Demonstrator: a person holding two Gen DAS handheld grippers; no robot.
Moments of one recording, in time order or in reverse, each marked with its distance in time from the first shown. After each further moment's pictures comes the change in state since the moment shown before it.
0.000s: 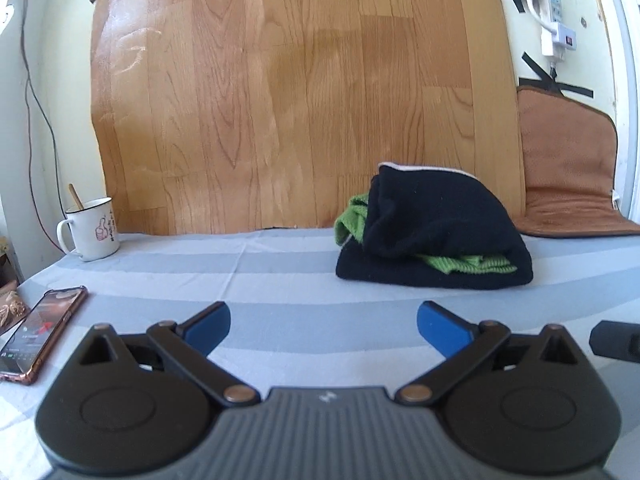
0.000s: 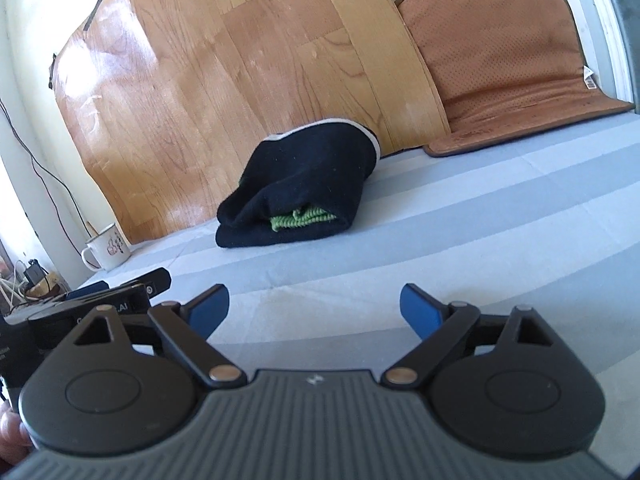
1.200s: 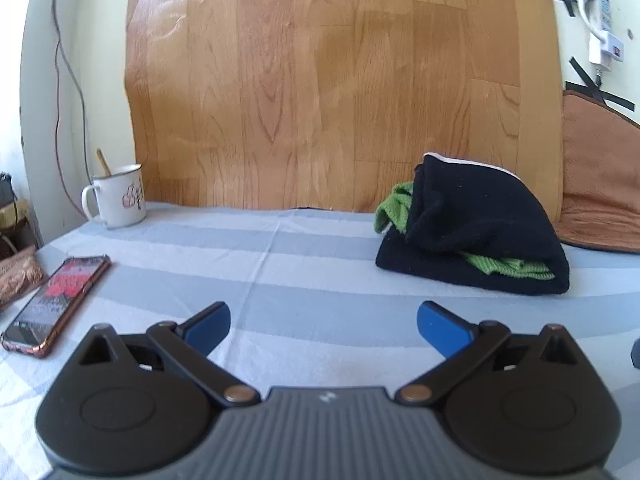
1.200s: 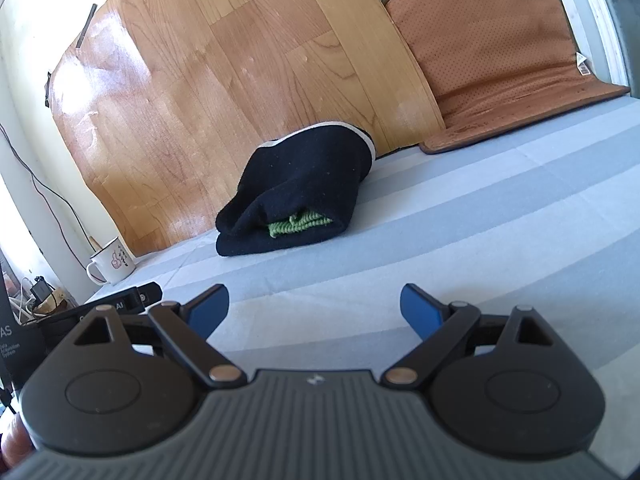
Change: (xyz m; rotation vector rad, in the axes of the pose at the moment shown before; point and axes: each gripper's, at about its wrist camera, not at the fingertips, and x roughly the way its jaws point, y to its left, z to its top) left arm 0.012 0.018 0.002 -0.074 0.070 0.063; right arm 0.000 -0.006 0.001 0.052 -0.007 0.010
